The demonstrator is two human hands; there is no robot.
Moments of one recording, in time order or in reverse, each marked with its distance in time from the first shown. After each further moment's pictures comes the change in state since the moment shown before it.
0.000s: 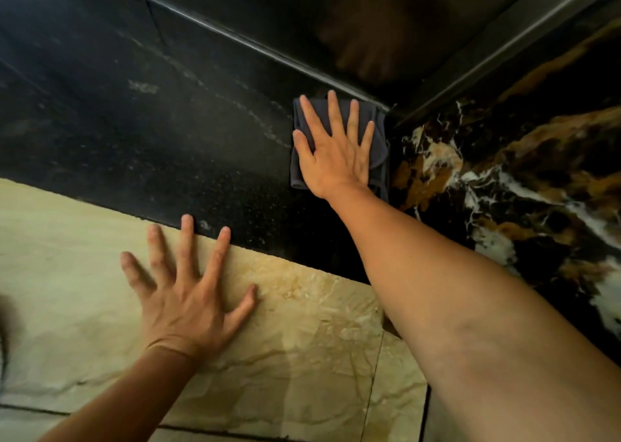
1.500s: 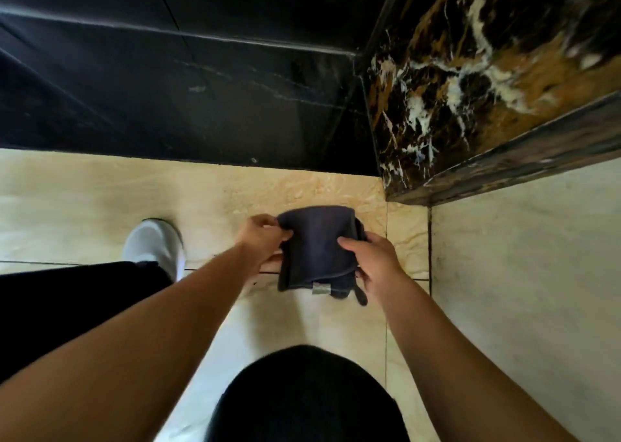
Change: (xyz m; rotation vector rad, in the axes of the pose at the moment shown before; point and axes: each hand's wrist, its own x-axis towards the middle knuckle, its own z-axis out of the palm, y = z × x) left_hand -0.107 0.016 -0.108 -1.115 -0.574 -0.531; right_hand -0.351 -0.033 -0.051 1.488 -0.268 1.033
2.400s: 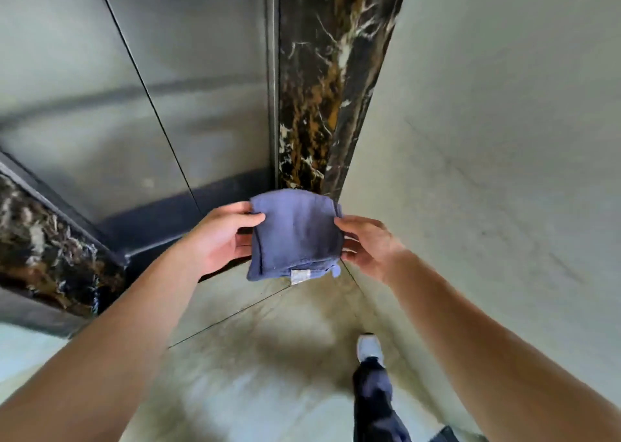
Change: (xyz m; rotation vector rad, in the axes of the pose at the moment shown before) left_hand -0.778 0.168 -0.296 0.261 -0.674 0.543; right_hand -0.855 -0.110 -0.064 0.553 0.029 -0.395
